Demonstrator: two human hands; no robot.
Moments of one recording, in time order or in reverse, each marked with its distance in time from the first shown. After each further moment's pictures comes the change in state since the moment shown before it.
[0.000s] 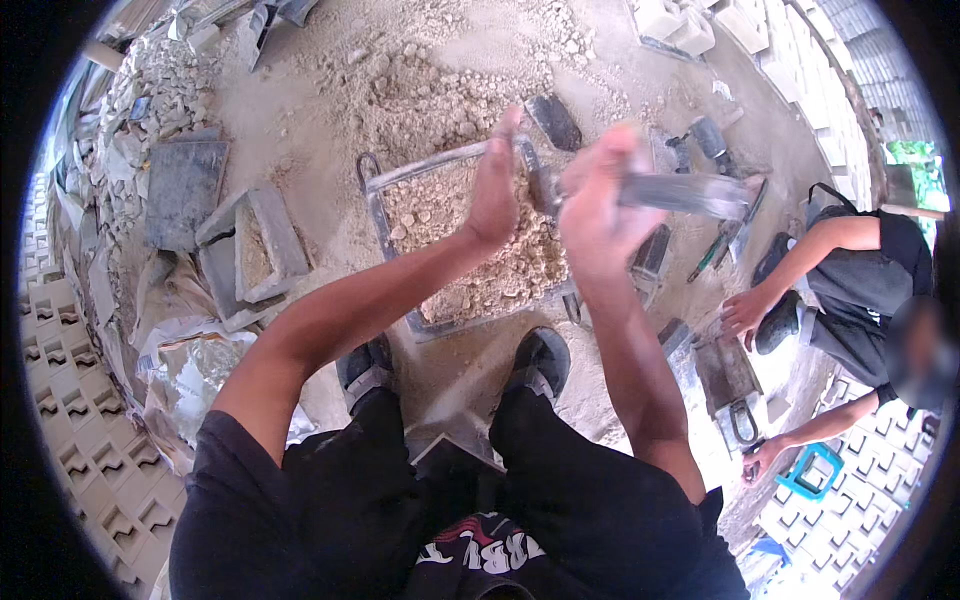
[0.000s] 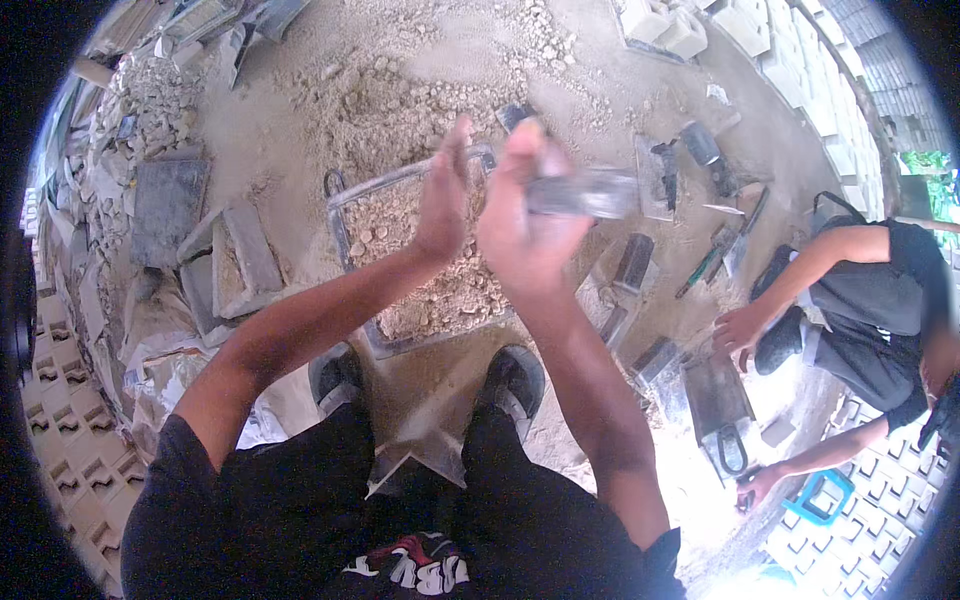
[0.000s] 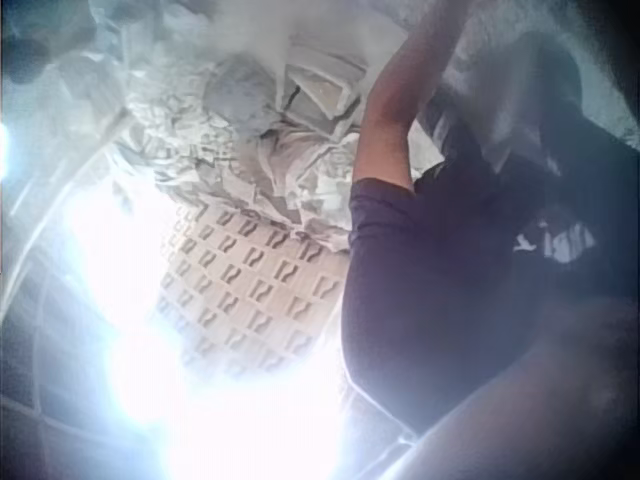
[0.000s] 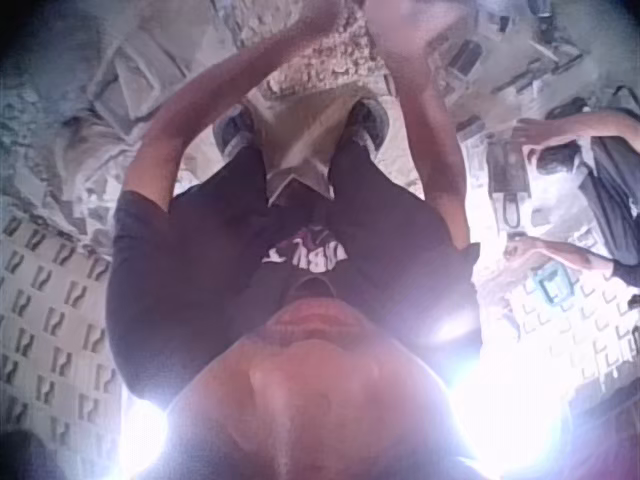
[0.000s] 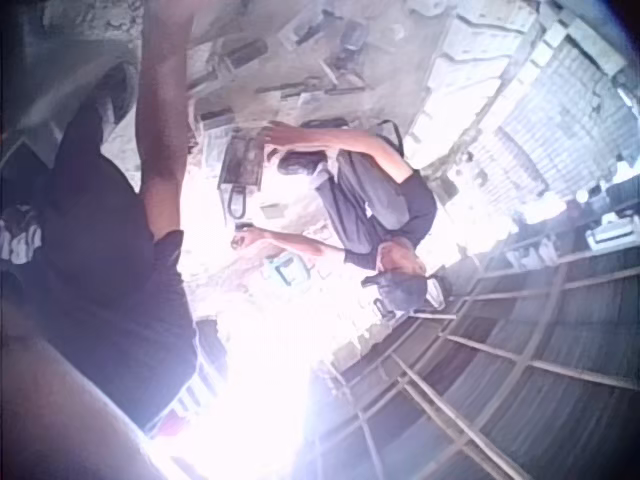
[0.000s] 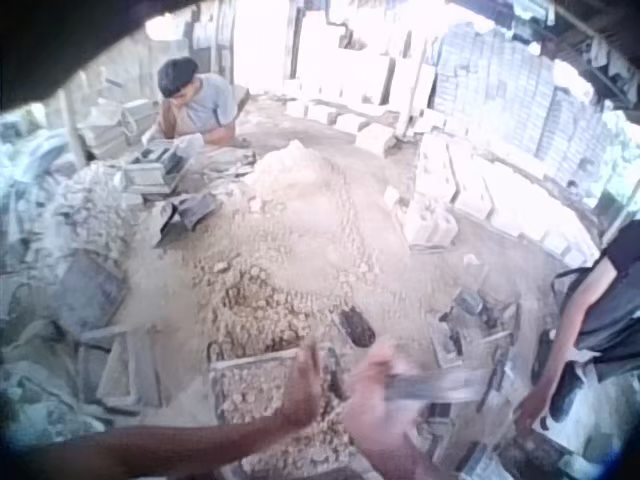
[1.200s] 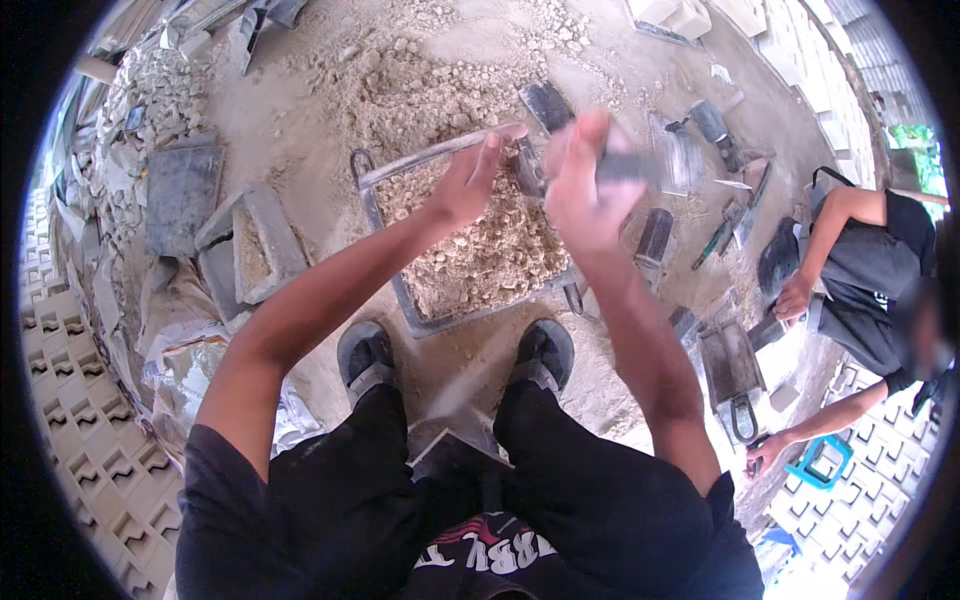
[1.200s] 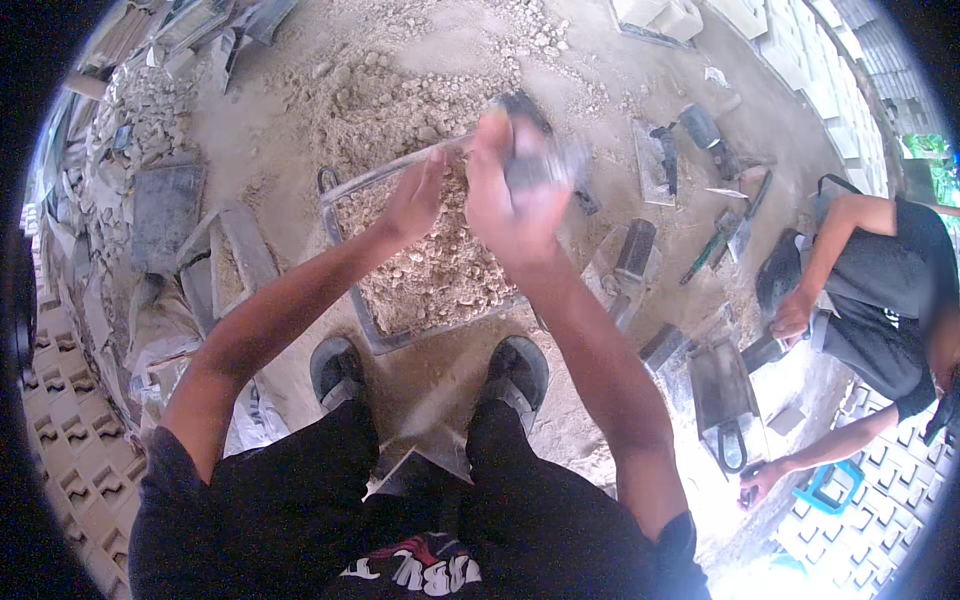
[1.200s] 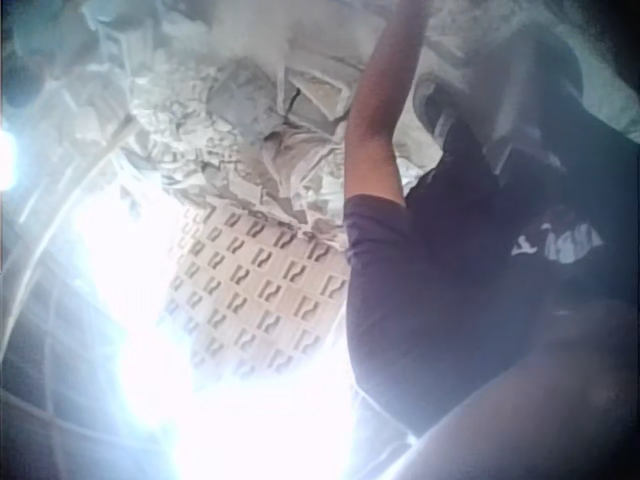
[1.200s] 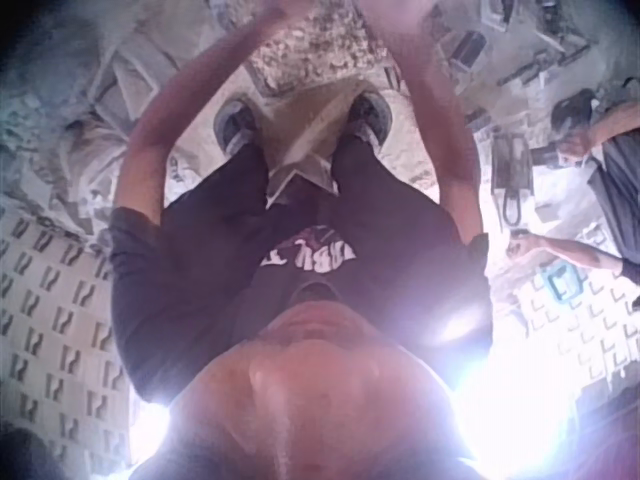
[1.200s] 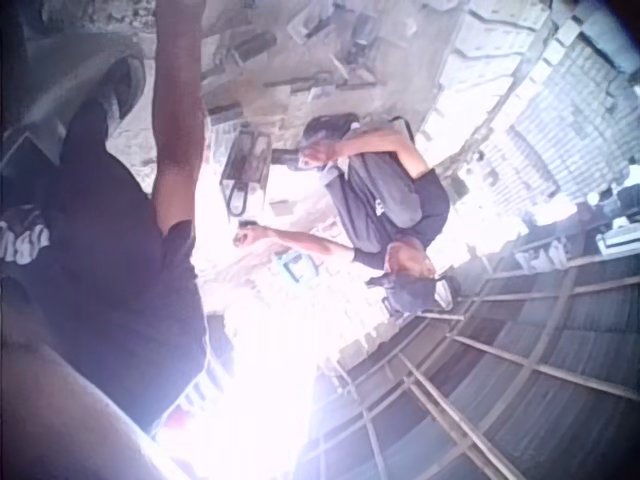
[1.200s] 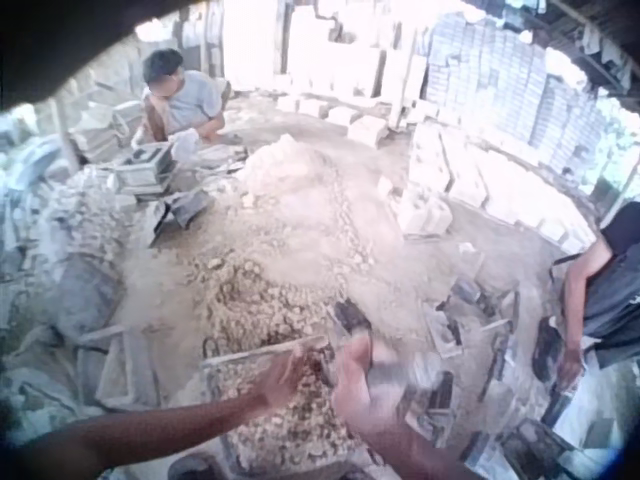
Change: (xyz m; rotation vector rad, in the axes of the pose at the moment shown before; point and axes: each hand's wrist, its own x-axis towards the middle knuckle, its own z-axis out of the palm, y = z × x) left_hand 0.012 -0.010 -0.046 0.586 -0.208 0.084; right_hand -0.005 0.029 -0.007 0.041 -0.022 -0.174
